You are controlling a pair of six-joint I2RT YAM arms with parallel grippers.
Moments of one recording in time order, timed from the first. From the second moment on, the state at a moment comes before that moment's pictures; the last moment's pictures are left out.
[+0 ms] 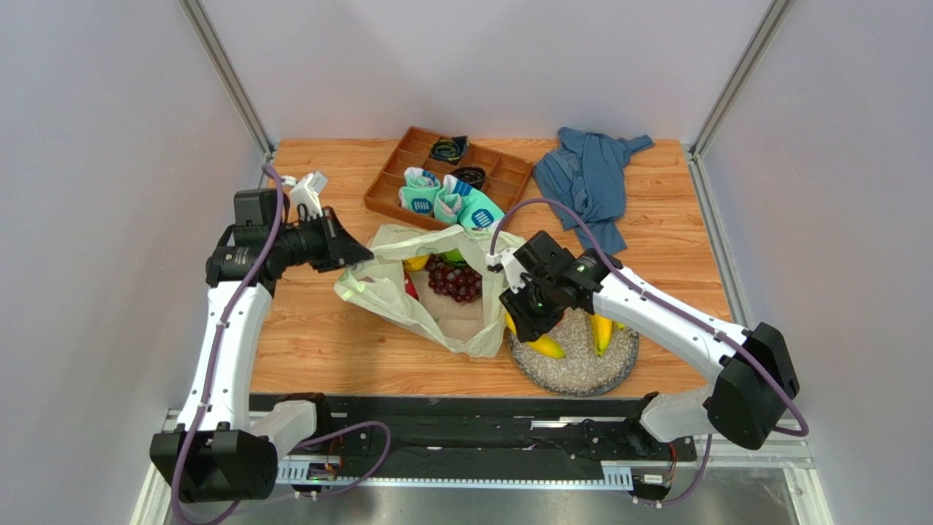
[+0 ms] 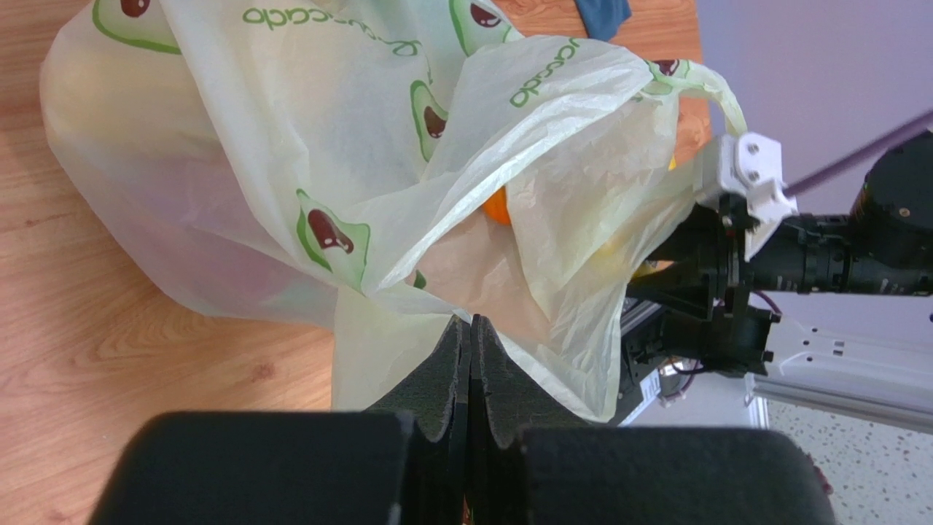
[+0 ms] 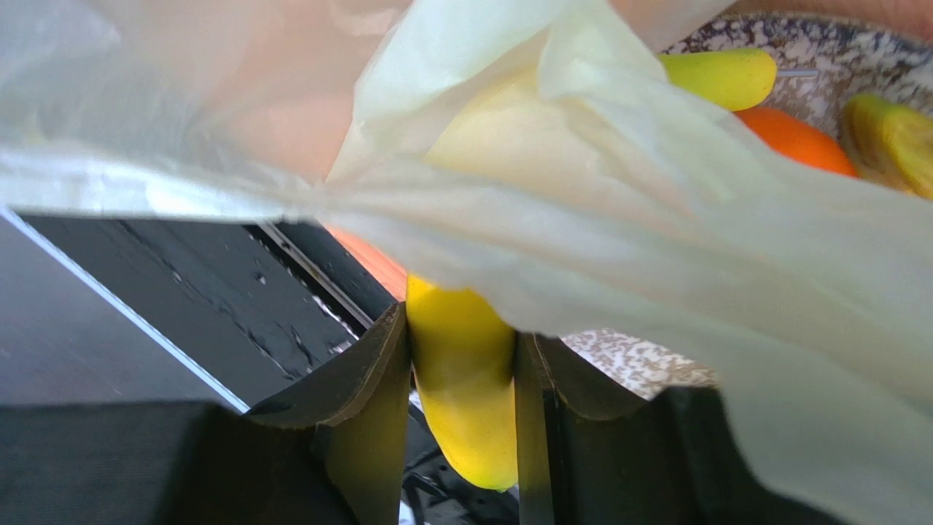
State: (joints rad) left arm 0.05 1.08 1.12 -0.78 0.75 -0.27; right arm 0.78 1.36 1.09 -0.89 -0.19 -0.01
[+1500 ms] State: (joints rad) left arm 0.08 0.94 1.17 -0.96 0.78 -0.20; right arm 0.91 1.88 1.81 -0.81 -0.35 -0.05
